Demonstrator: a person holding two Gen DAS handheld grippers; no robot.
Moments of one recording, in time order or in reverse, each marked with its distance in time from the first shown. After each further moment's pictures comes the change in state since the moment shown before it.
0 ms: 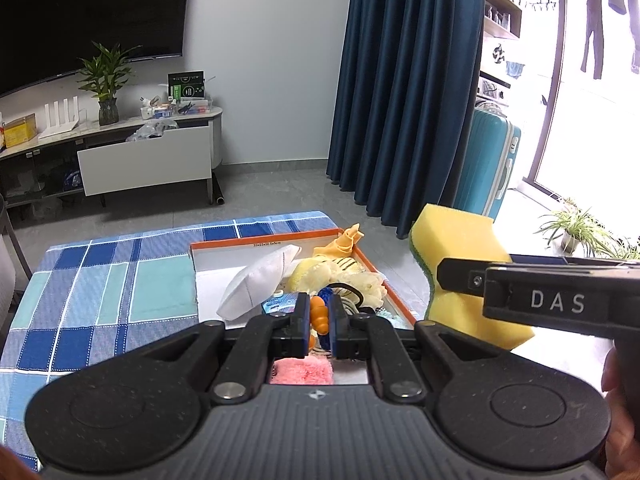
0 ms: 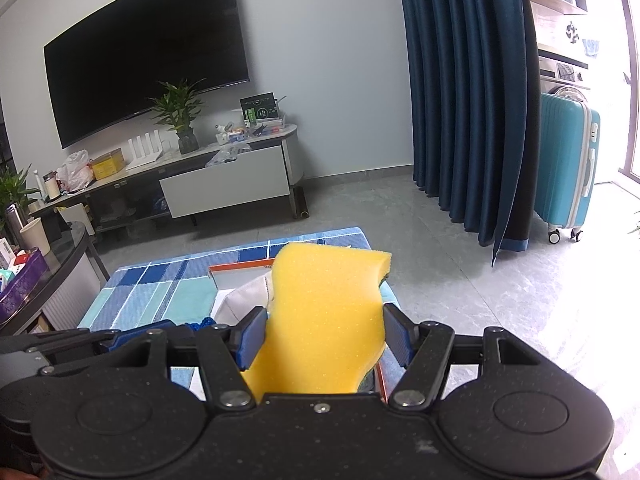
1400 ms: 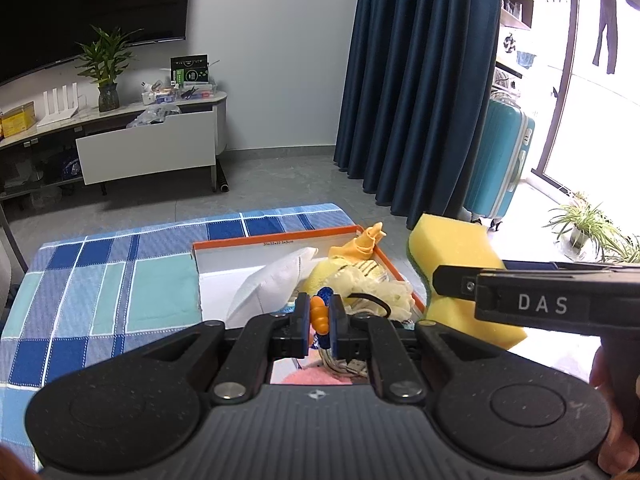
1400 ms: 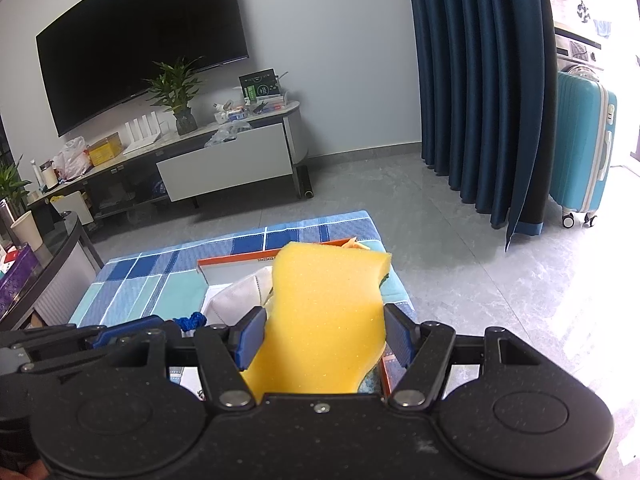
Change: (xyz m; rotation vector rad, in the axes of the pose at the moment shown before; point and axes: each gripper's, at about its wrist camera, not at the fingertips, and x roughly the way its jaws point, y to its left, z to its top) left arm 0.031 0.016 0.016 -0.010 0.045 0.014; right arm 0.037 -0.008 0.007 0.012 0.075 0.015
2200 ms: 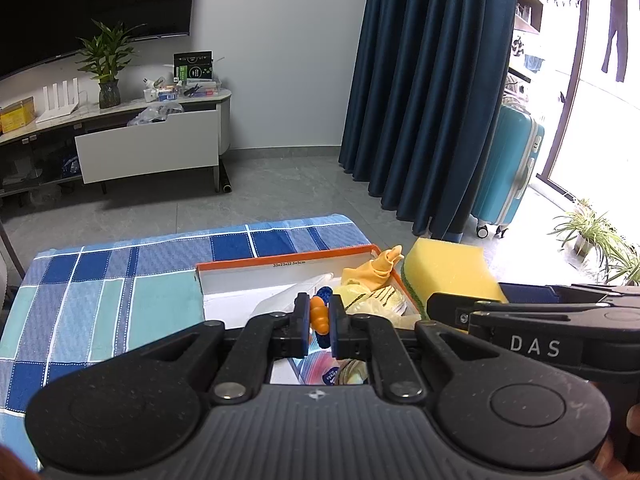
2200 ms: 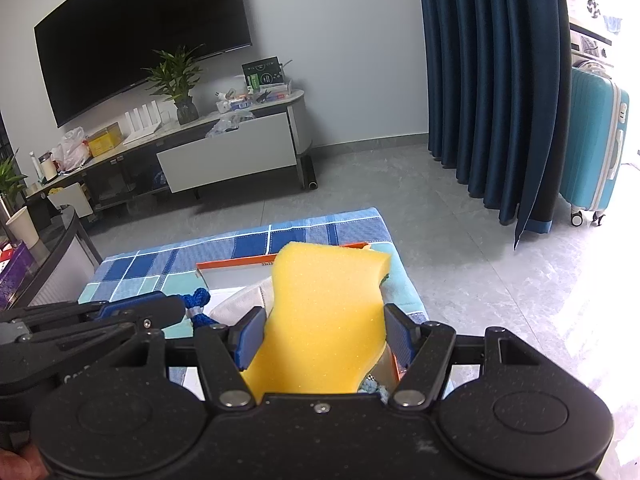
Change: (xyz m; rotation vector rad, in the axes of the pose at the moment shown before) left arm 0.023 0.017 0.019 -0.021 0.012 -0.003; right arm 0.021 0.005 0.009 -0.012 0.035 0.003
